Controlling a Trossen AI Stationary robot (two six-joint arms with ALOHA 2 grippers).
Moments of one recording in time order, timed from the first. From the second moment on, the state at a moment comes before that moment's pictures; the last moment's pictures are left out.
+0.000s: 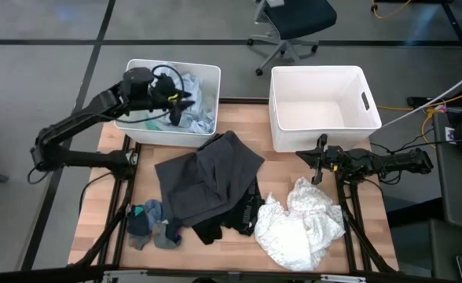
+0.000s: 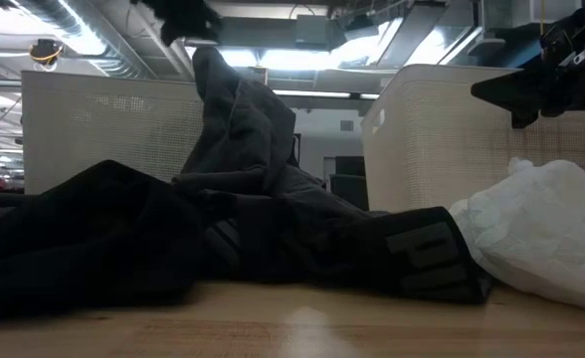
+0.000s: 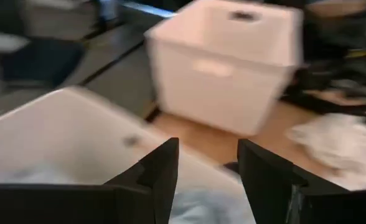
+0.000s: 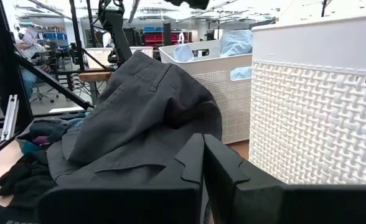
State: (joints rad) left arm 0.54 1.03 1.15 -0.51 0.13 -0.03; right arm 0.14 0.05 0.02 0.11 0.36 0.00
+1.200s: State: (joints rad) left arm -0.29 1.22 1.15 -0.49 -0.19 -0.21; right arm 0.14 0.50 0.49 -0.04 -0.02 0.13
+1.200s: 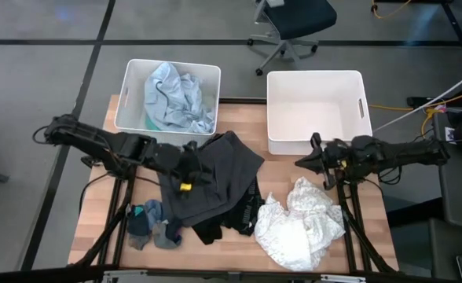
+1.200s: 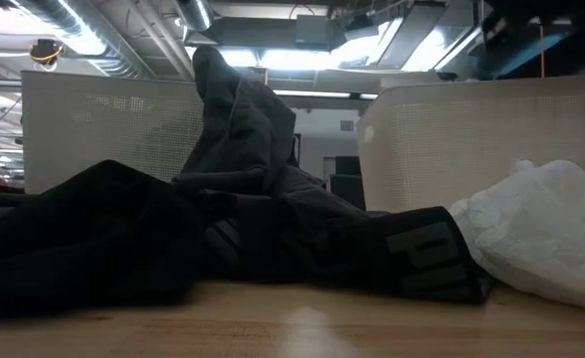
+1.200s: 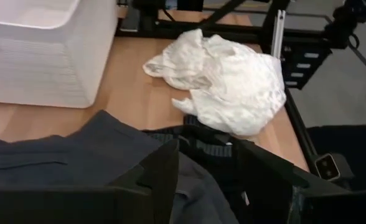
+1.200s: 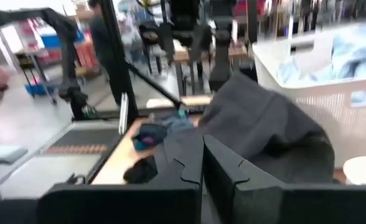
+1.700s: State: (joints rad) left arm -0.38 1.29 1.01 -0.30 -0.26 -0.21; right arm 0.27 0.94 0.87 -0.47 -0.12 0.21
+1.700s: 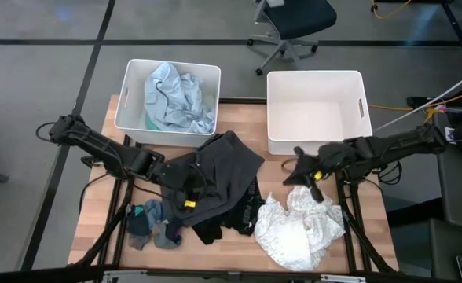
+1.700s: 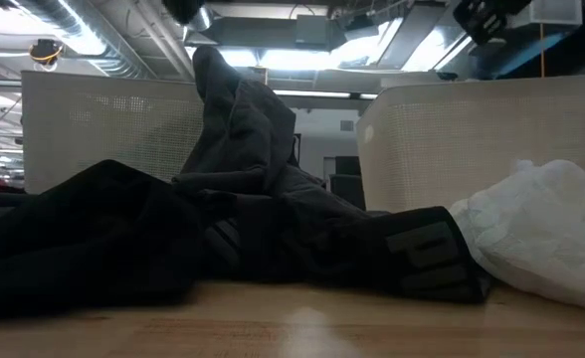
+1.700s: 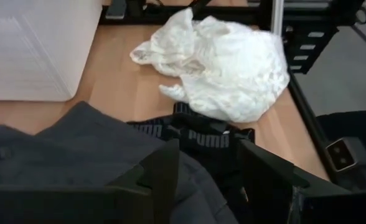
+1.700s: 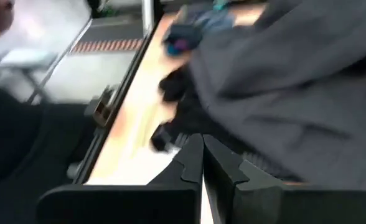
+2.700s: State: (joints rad) left arm -0.36 1.29 0.92 -0.12 -0.26 -0.18; right arm 0.52 1.29 0.94 -0.73 -0.05 0.60
